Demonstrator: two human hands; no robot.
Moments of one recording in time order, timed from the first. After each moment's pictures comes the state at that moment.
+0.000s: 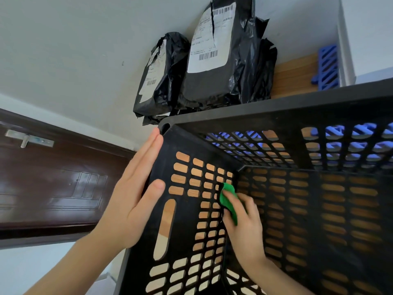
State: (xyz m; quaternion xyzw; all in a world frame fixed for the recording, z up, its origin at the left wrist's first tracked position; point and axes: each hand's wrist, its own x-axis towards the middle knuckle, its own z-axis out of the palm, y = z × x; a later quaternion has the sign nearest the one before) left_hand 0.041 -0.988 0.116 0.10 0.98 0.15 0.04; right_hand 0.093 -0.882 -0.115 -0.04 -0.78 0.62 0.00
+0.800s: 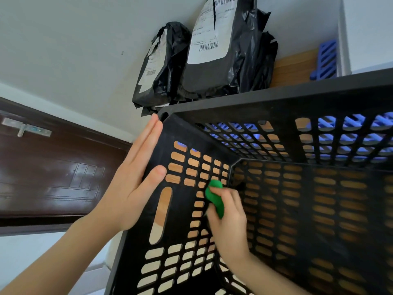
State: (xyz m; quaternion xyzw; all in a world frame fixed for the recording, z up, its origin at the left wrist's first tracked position) left_hand 0.040 -0.982 0.119 0.09 0.98 0.15 0.08; right_hand 0.100 -0.881 -0.077 -0.04 -0.71 0.70 -0.06
